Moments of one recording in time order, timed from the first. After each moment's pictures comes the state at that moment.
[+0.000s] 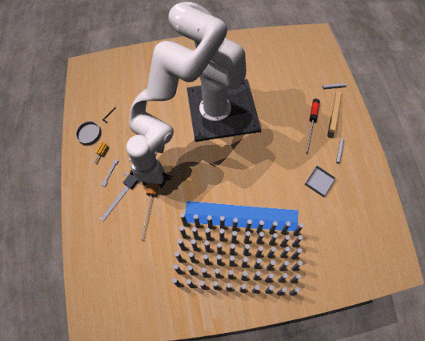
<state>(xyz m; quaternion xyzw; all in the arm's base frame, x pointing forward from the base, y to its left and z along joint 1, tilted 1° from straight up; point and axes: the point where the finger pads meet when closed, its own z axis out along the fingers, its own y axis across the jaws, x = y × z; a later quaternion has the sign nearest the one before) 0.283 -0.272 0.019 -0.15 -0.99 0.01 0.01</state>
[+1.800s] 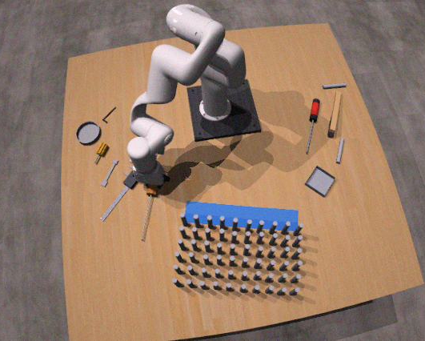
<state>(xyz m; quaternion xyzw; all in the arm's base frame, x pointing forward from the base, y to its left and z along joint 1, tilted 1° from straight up) 0.283 -0.272 0.008 -0.15 -0.99 0.01 0.01</state>
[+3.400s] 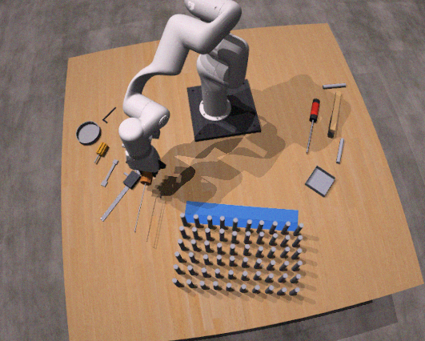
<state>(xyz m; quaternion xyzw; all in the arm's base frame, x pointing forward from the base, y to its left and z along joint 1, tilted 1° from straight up) 0.285 -0.271 0.117 -0.15 -0.99 0.01 0.01</state>
